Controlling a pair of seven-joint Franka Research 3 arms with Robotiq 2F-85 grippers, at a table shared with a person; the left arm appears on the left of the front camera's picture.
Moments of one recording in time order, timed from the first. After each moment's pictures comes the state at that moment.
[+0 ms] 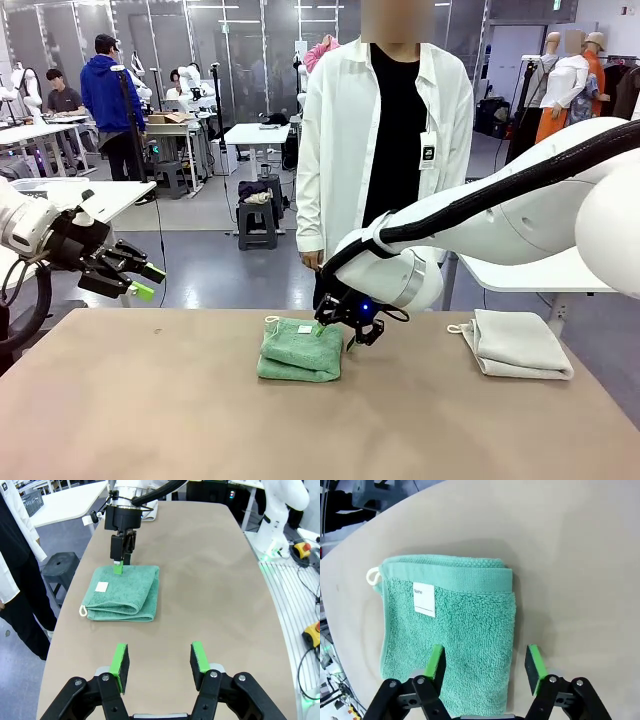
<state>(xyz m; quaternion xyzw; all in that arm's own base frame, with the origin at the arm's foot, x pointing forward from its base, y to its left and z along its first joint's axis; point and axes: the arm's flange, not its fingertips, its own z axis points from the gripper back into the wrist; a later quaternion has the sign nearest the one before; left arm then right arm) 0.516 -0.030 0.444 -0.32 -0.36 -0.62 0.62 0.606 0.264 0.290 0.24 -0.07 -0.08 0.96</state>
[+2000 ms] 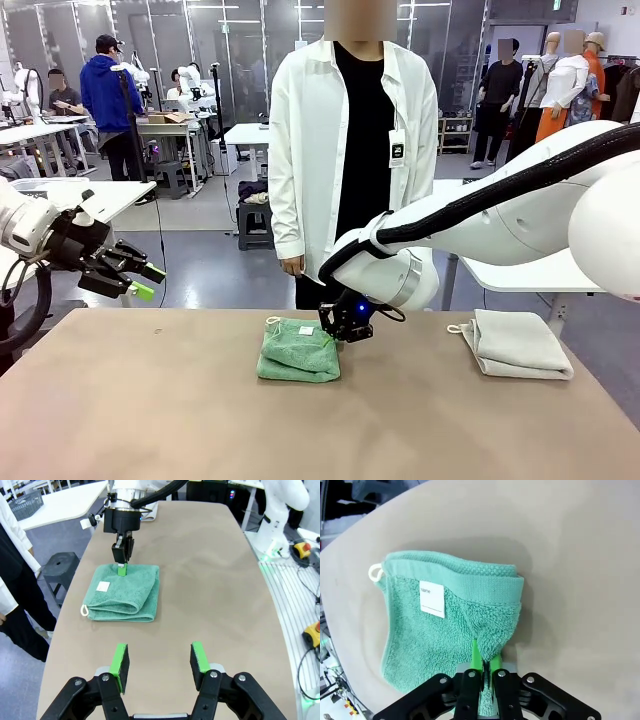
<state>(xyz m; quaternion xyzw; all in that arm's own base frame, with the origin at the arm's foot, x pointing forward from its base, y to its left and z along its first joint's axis) 0.516 -0.030 0.444 -0.32 -0.36 -0.62 0.62 0.608 0.272 0.292 0.24 -0.06 -0.06 0.97</state>
